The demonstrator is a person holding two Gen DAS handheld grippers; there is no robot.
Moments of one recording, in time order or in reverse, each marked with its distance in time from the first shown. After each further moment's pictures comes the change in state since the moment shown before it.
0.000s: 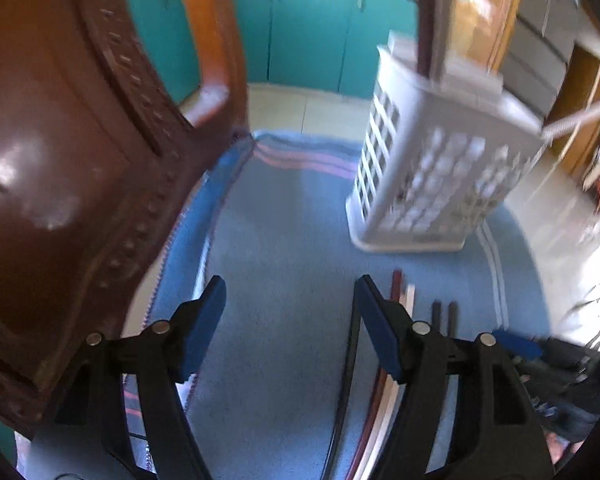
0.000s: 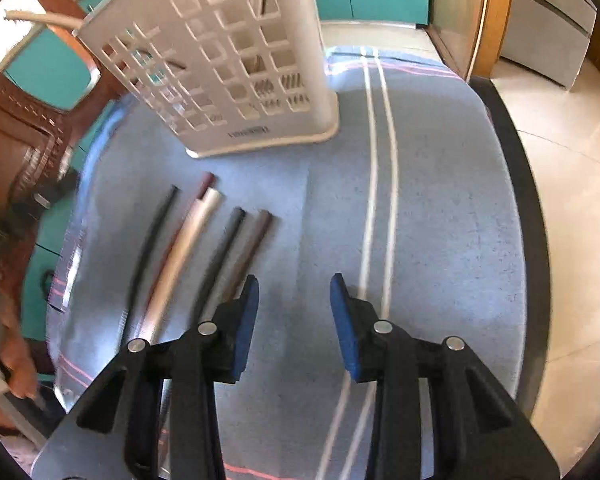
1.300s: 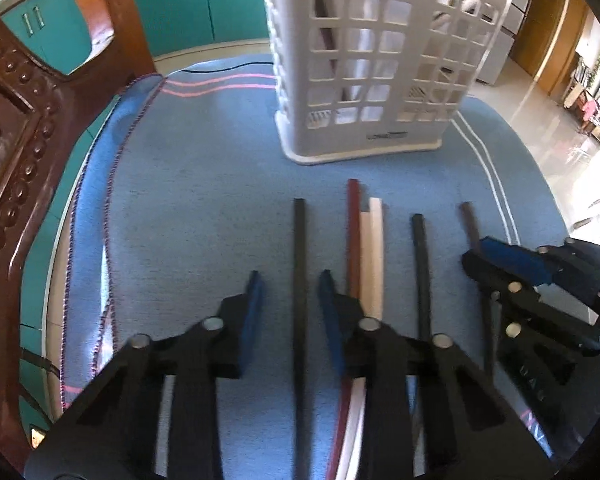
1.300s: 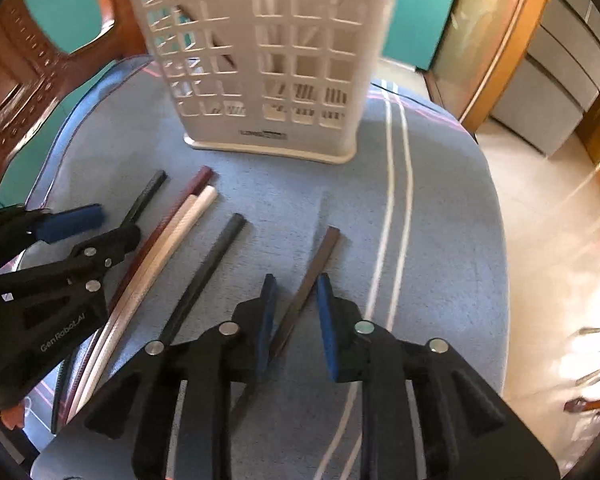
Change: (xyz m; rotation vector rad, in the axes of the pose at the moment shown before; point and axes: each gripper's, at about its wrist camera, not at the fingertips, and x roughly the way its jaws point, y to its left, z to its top) left arm 0.055 -0.051 -0.027 0.191 0.165 -0.062; right arm 0.037 0.052 0.000 -0.238 -0.024 -0.213
